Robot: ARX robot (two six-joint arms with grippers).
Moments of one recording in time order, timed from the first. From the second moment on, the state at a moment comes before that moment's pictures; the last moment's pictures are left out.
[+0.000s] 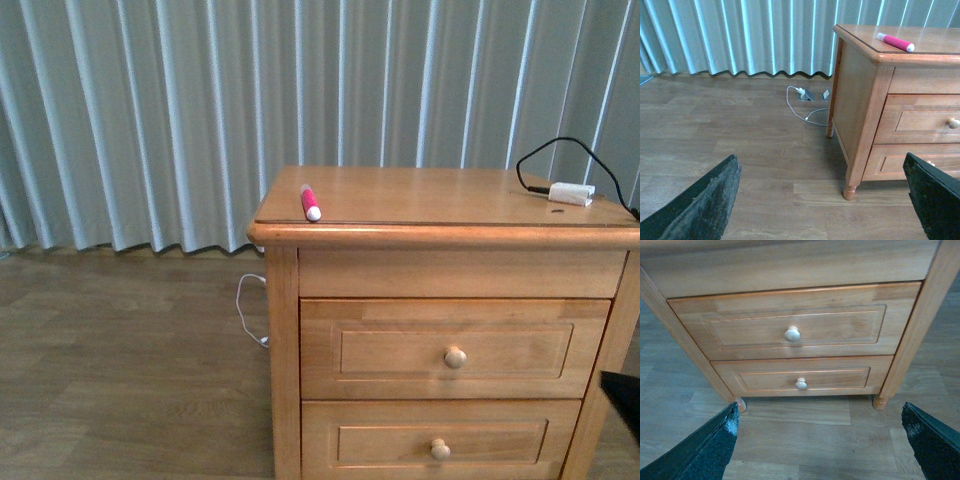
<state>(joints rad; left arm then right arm) 0.00 0.00 0.02 0.00 0.00 0.00 0.14 1.34 0.35 0.68 0.03 0.11</state>
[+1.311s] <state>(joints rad) 0.00 0.00 0.02 0.00 0.00 0.00 0.22 2.34 1.22 0.72 0.15 0.07</state>
